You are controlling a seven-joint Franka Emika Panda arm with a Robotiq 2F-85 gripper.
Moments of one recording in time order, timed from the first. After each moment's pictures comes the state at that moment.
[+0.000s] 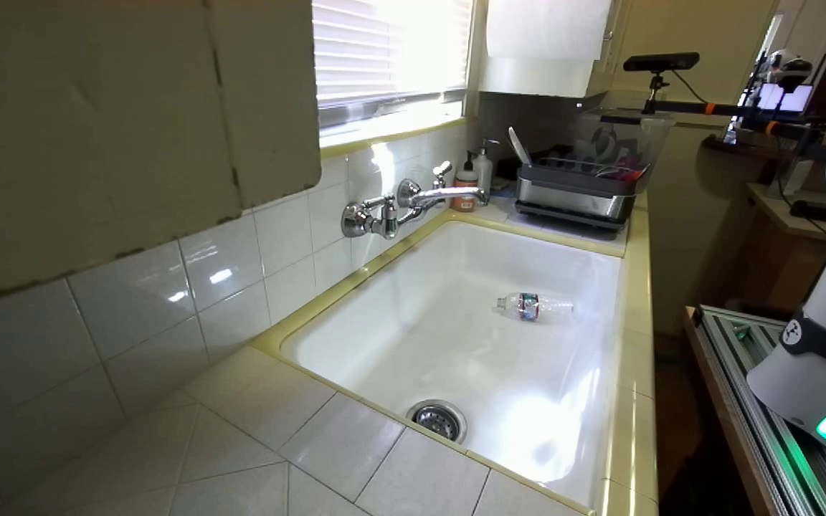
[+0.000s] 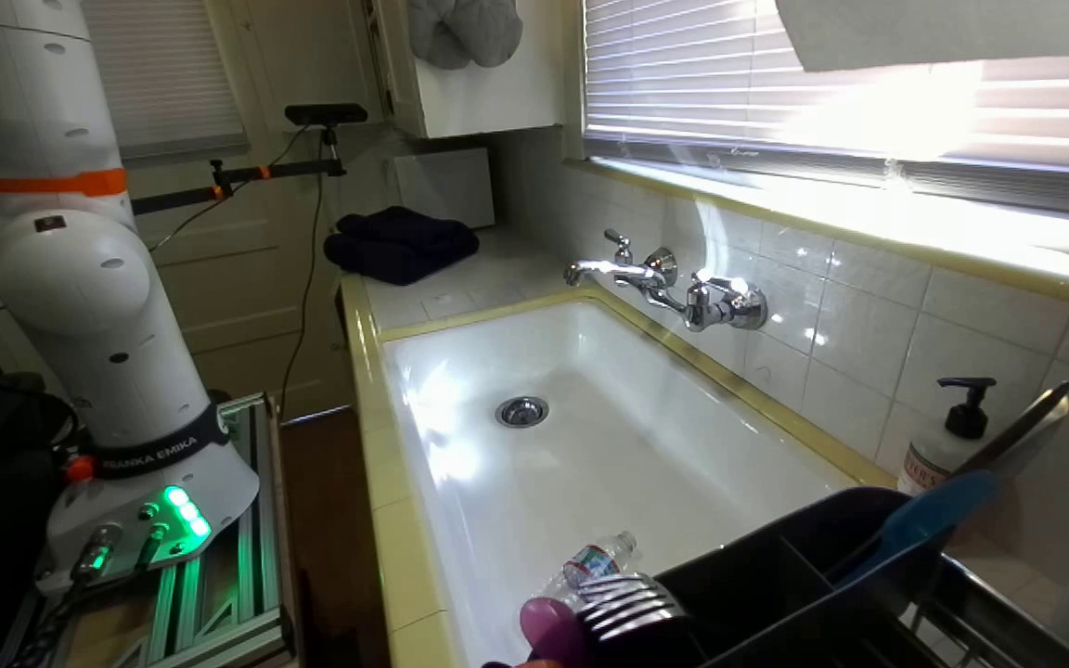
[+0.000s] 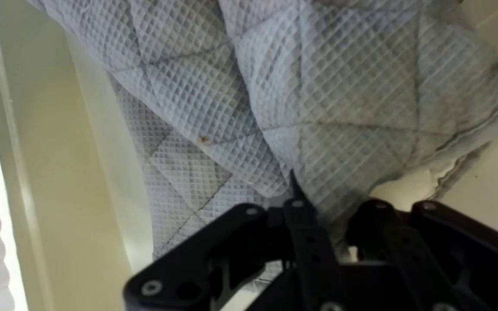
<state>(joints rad) 0.23 0.11 0.18 -1.10 0.62 1.96 -0.30</state>
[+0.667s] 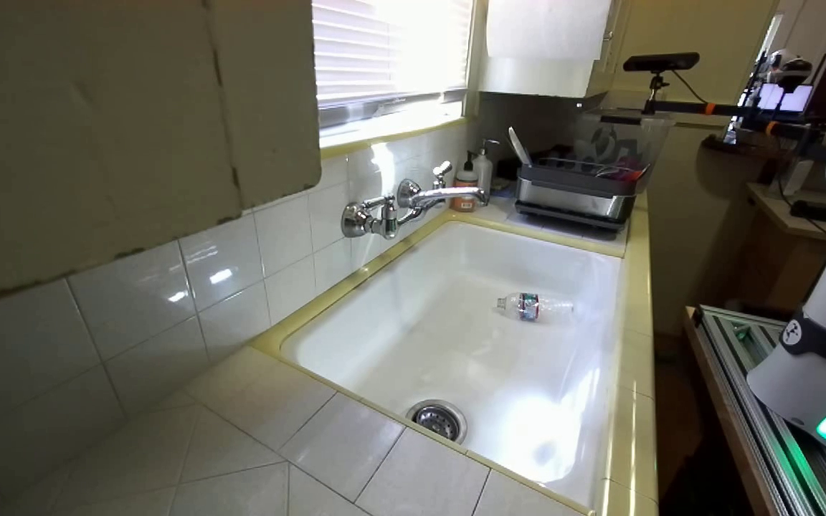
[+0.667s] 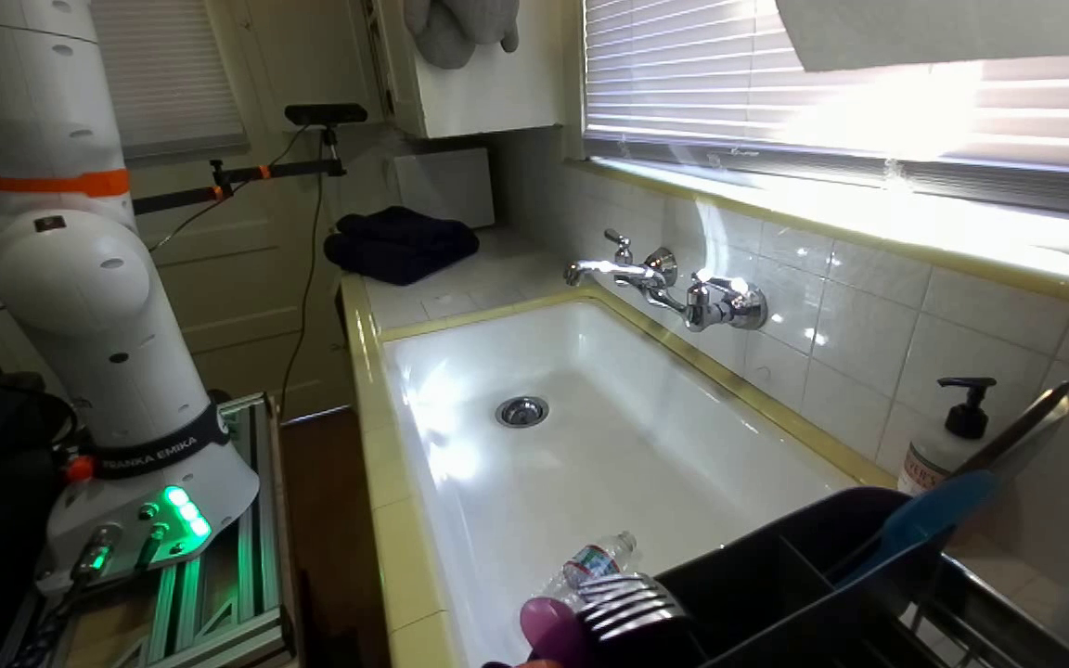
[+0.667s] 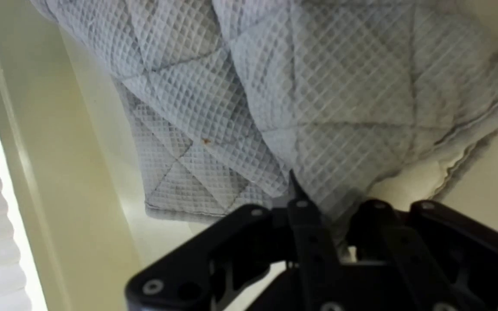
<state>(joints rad) 0.23 0.14 0.18 -0.99 0.62 1.95 -0.22</state>
